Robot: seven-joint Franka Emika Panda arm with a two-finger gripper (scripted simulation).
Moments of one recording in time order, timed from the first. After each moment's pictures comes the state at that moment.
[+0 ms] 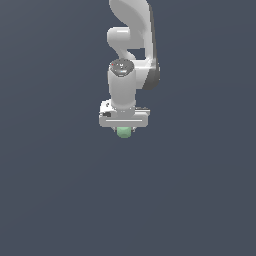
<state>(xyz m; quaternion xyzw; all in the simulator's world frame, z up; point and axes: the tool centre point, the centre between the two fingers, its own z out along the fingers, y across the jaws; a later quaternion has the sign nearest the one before) -0.057 -0.017 0.145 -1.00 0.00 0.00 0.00</state>
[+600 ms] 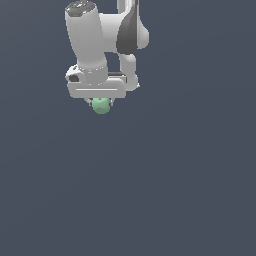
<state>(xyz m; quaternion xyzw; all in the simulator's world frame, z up) -0.097 -0.108 0.261 -1.00 0.00 0.00 0.00</state>
